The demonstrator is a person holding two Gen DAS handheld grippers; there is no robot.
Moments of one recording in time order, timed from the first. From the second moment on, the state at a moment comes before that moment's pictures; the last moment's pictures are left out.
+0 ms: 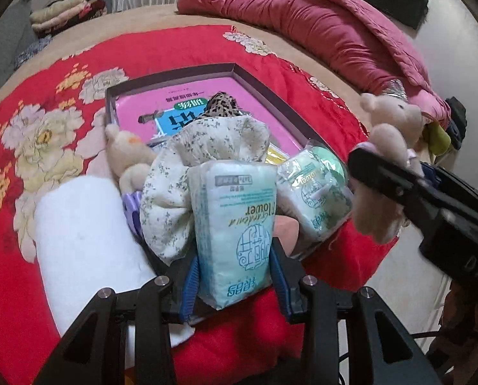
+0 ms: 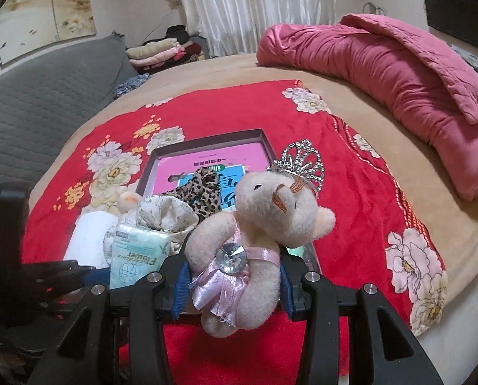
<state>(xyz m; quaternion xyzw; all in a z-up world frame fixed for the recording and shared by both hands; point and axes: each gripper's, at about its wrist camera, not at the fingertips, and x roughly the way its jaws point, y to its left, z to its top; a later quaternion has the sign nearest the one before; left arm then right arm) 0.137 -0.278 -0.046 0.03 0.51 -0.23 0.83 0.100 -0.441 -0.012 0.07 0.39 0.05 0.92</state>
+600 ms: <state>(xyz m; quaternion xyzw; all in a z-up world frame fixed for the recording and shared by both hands) 0.137 -0.282 -0.048 0.05 0.50 -0.24 0.83 0.152 -0.405 -0.038 0.01 0.44 0.11 0.89</state>
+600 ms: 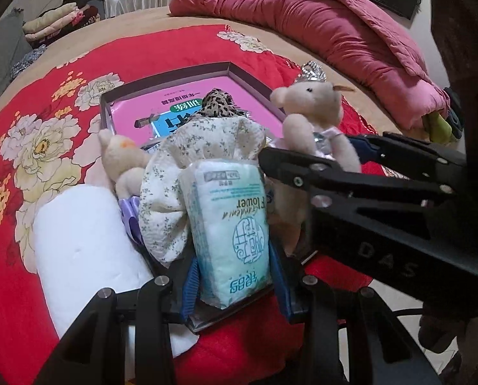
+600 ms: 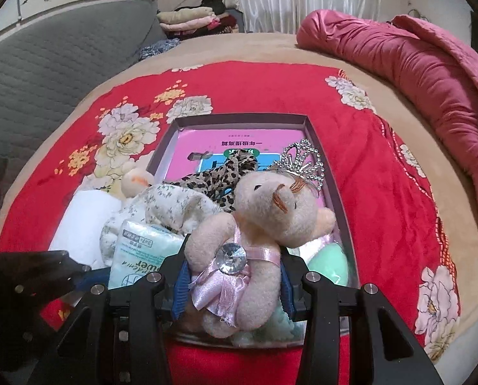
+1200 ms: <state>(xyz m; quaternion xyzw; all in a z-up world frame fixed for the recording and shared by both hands) 0.136 -0.279 -0.047 0.05 0.50 -0.23 0.83 0.152 -0.407 -0.056 0.05 0.43 0.10 0.89</state>
